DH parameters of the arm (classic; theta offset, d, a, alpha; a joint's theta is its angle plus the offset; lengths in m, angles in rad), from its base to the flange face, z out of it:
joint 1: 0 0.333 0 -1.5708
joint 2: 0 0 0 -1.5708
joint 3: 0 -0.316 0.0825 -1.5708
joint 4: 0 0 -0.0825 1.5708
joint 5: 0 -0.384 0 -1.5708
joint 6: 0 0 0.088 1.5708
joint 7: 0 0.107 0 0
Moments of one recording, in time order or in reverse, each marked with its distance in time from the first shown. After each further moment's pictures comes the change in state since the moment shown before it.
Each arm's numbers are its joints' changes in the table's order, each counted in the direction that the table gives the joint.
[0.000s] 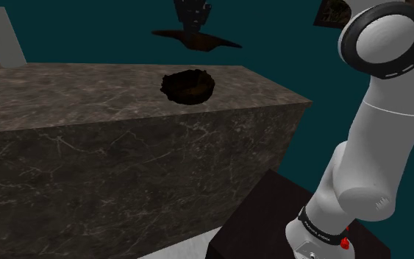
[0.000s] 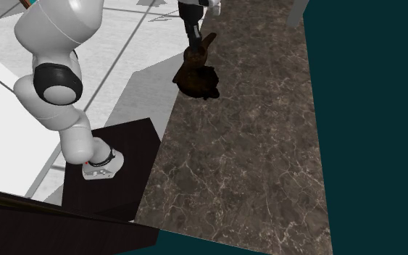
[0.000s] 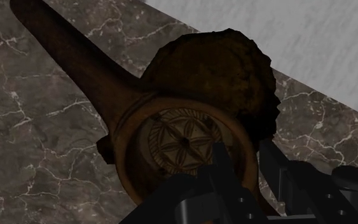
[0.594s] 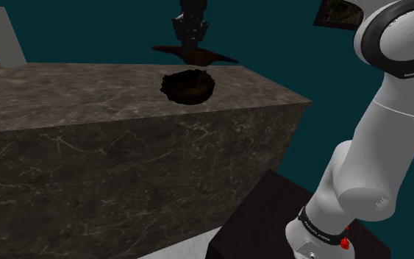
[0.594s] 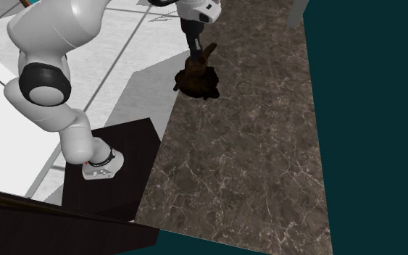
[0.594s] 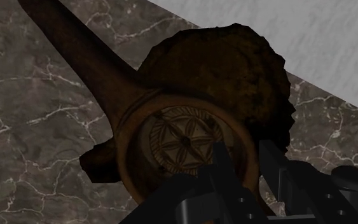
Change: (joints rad) arm 0.004 -0.086 -0.002 -0.245 0.003 0.159 0.001
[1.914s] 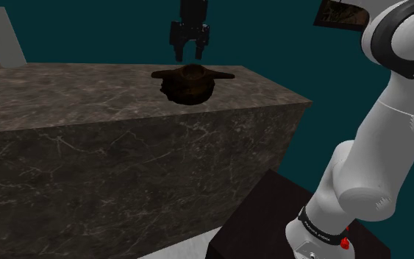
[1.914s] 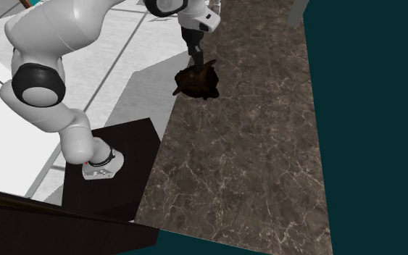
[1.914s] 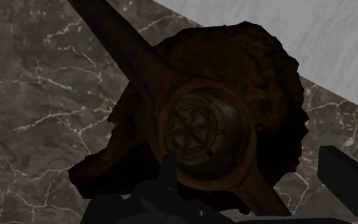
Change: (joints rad) arm 0.000 -0.040 0.000 -0.123 0.001 0.084 -0.003
